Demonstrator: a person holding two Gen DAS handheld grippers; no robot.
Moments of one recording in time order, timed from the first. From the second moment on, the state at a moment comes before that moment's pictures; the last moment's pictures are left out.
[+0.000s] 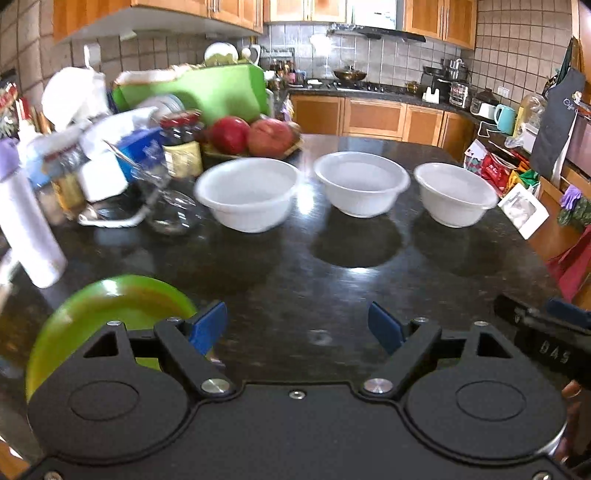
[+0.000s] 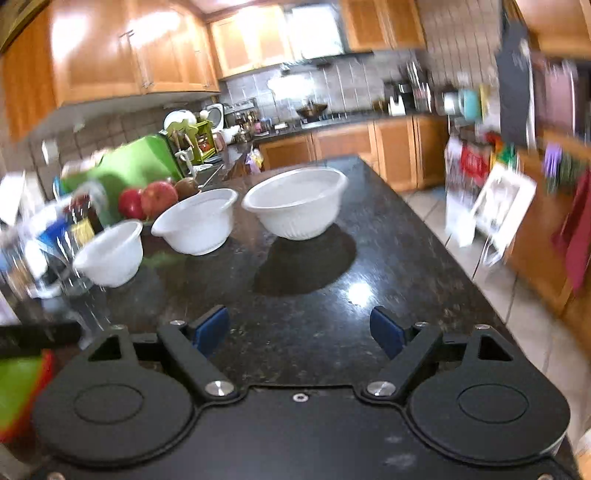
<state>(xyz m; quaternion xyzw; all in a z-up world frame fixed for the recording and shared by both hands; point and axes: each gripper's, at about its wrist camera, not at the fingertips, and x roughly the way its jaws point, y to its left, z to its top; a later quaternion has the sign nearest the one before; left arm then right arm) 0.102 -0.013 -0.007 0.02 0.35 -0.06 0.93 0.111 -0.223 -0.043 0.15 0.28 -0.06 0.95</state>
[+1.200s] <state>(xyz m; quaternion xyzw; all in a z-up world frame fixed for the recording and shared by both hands) 0.167 -0.104 0.018 0.01 0.41 -0.05 0.91 0.184 -0.305 0.018 -0.03 0.26 0.05 0.96</state>
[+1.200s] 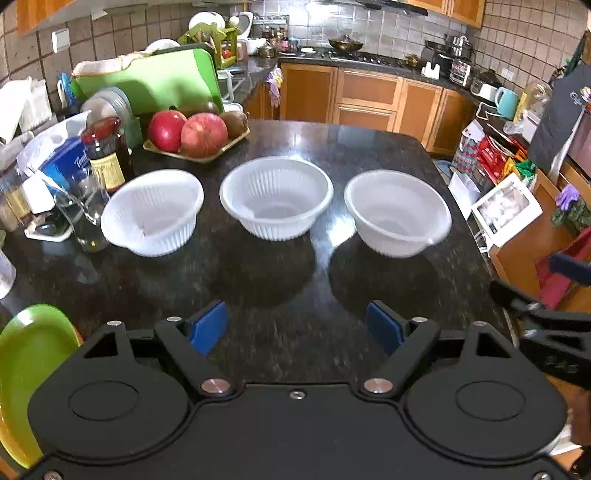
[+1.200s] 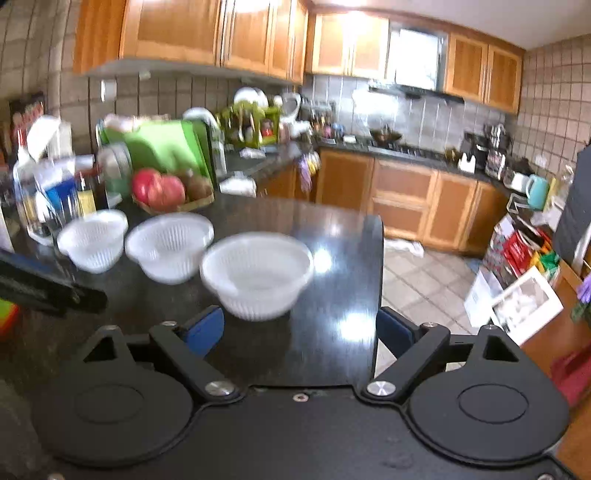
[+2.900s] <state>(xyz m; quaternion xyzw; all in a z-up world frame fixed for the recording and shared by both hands) 0.292 -0.172 -0.006 -0.04 0.51 -0.08 0.85 0.375 -0.345 0.005 0.00 0.46 0.13 0.88</state>
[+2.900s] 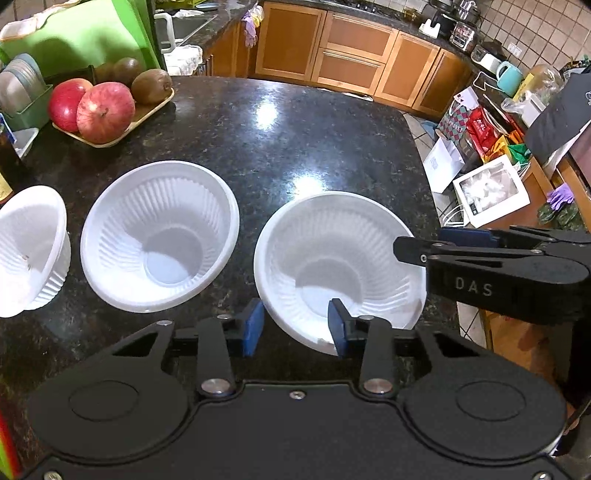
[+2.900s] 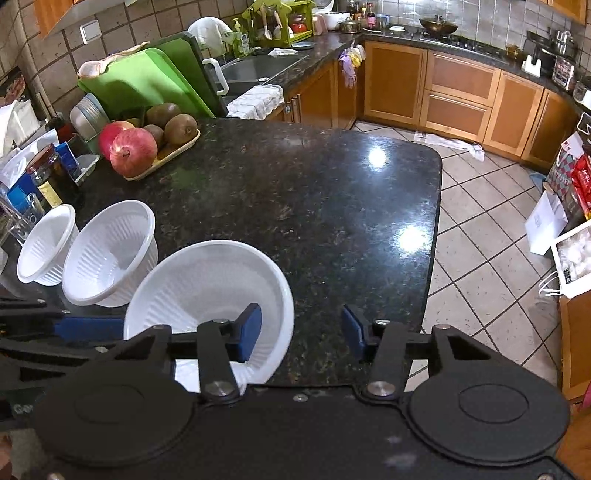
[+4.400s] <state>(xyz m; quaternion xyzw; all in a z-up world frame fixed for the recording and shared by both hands) 0.270 -0.168 -0.003 0.01 0.51 -0.10 0.86 0.327 -0.325 -0.003 -0.01 0.48 0.12 0.87</state>
